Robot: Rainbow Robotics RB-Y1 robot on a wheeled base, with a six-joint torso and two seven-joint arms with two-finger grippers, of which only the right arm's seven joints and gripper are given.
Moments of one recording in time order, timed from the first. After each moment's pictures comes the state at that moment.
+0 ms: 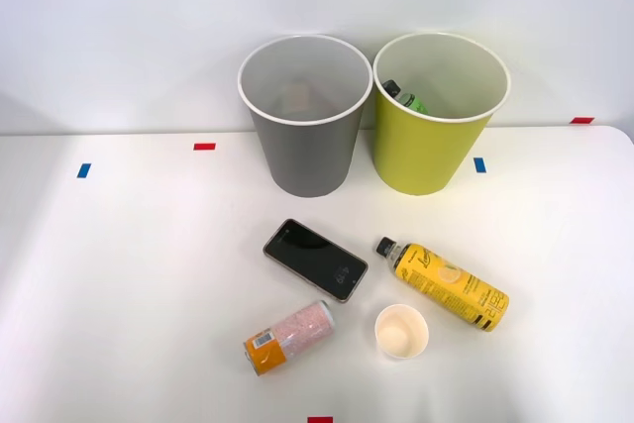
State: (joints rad) arm 1.08 -0.20 0.37 -1.77 -0.03 -0.92 1.72
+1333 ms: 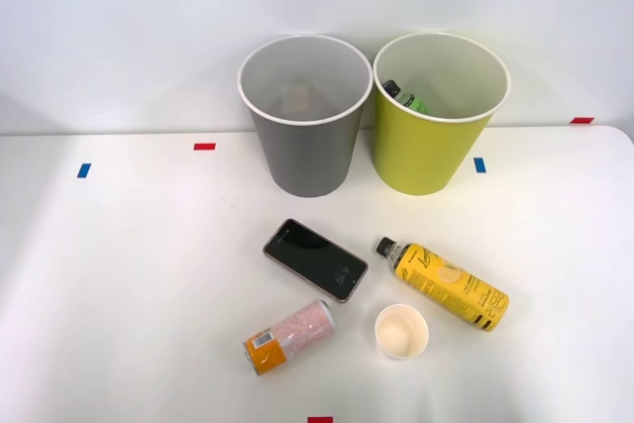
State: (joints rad) arm 1.08 -0.20 0.37 -1.77 -0.03 -0.92 1.72
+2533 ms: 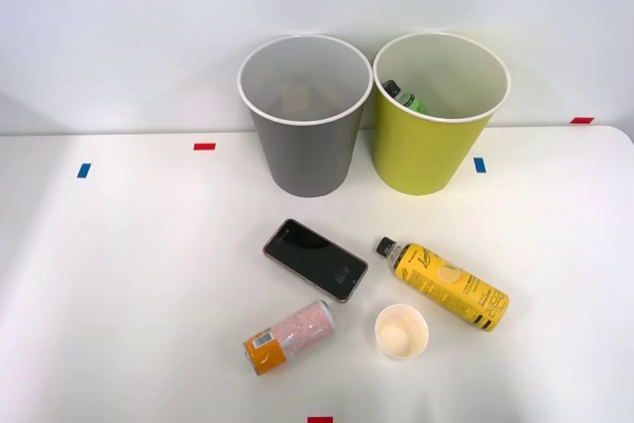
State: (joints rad) arm 1.08 -0.20 0.37 -1.77 -0.03 -0.92 1.72
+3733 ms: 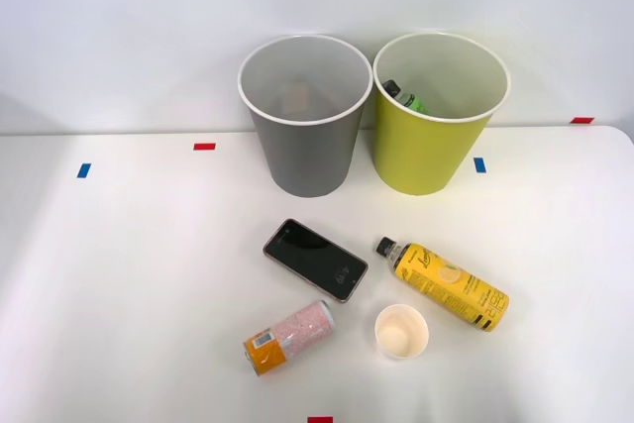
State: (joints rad) arm 1.08 -0.20 0.37 -1.77 -0.03 -0.92 1.72
